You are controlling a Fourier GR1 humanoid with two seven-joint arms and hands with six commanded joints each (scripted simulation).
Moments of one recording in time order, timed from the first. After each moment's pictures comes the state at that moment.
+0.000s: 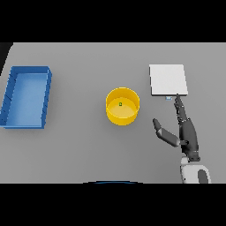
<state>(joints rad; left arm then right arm) -1.40 0.64 -0.63 -0.50 -0.37 -0.08 0.15 0.14 -0.05 0.10 -1.69 0.21 -0.05 -0.16</state>
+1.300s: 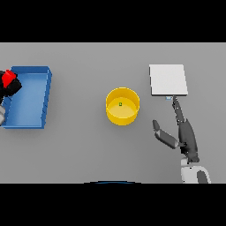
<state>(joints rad) -0.58 0.89 -0.68 -1.19 0.14 0.53 0.61 0.15 -0.07 0.13 -1.70 0.26 -0.05 -0.17</state>
